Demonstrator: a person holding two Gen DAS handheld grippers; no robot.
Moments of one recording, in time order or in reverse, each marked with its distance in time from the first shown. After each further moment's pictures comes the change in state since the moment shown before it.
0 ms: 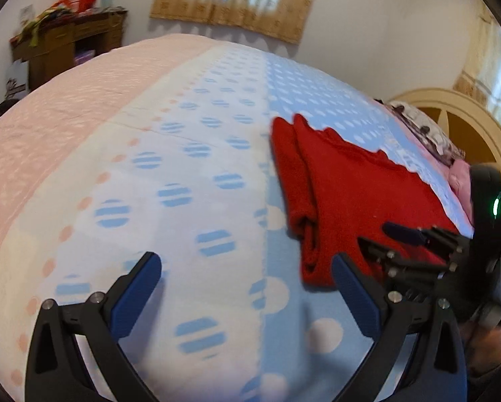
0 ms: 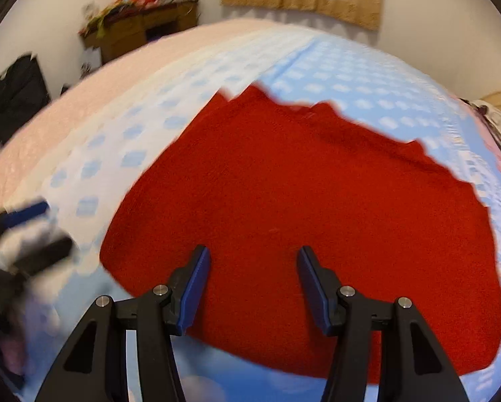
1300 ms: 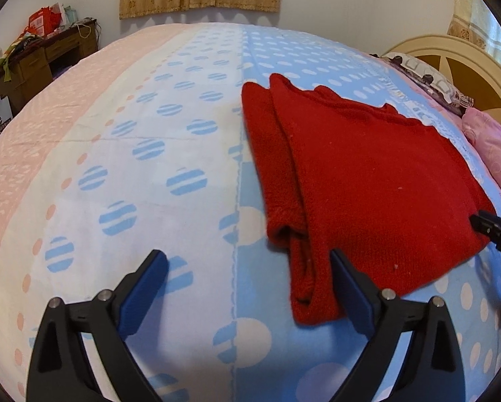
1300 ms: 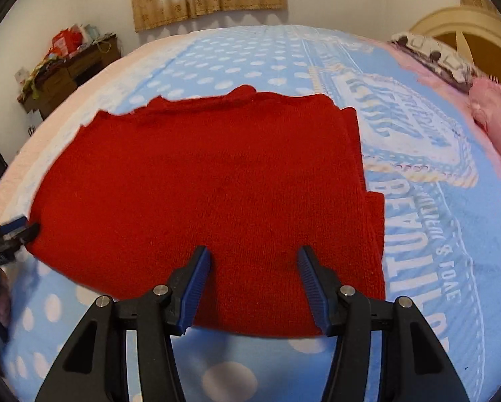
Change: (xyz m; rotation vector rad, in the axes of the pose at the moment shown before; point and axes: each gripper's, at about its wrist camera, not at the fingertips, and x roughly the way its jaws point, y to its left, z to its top) left arm 0.060 -0.045 0.009 0.185 0.103 0.070; right arm -0.039 -0.170 -0.073 0.328 -0.005 -0.099
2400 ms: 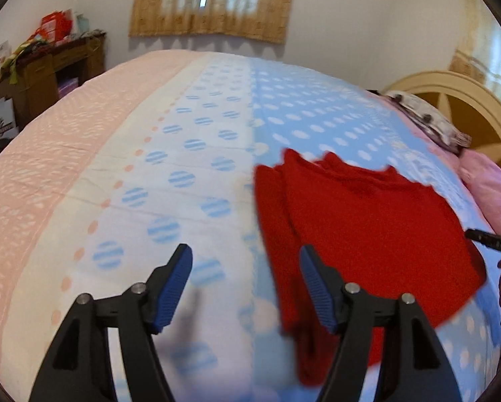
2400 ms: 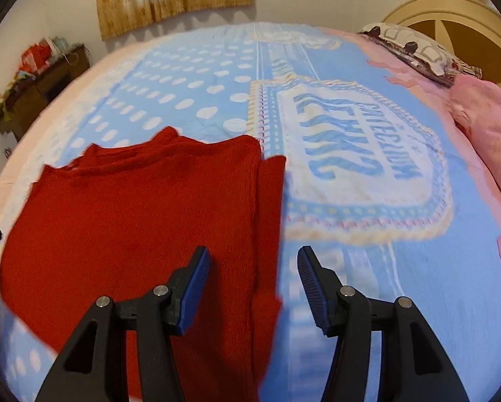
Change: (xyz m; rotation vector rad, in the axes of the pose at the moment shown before) left arm -0.019 0.014 0.048 -0.039 -0.119 -0.057; right arm -0.001 -0.075 0.059 0.098 0.017 -0.057
